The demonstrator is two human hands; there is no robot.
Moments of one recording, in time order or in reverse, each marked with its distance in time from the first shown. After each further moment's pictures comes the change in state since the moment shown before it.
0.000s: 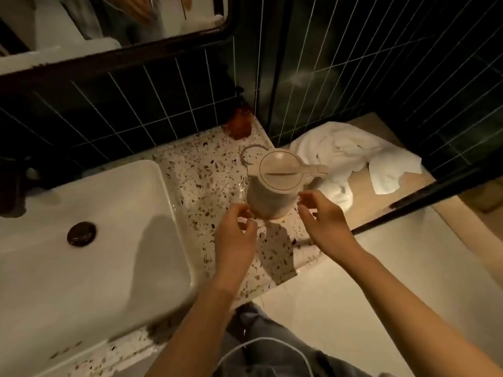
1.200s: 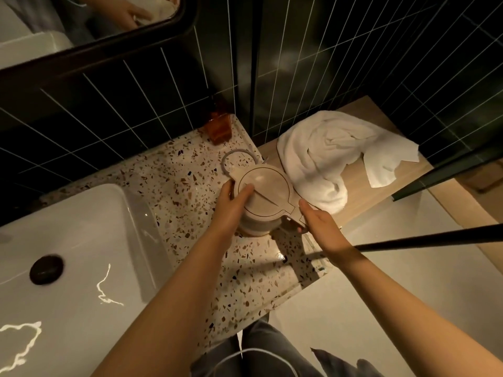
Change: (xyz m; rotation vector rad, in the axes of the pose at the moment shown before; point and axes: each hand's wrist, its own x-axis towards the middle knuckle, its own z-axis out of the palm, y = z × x) left_hand 0.138 0.006 0.055 -0.311 -0.221 -0.270; right_hand 0.069 0.048 -0.007 0.381 -0.105 0.357
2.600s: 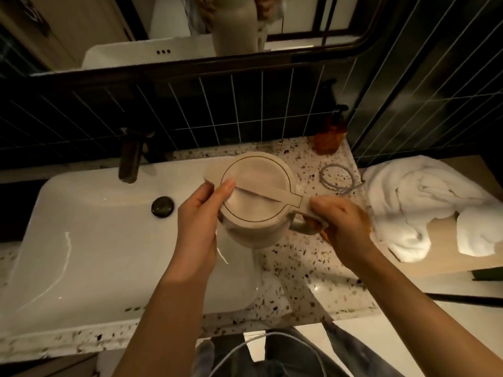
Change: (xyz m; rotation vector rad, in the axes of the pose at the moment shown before) left_hand -0.170 0.038 -0.191 -0.407 0.467 0.228; right_hand -0.072 -0.110 0.142 0.250 -0.534 -0.477
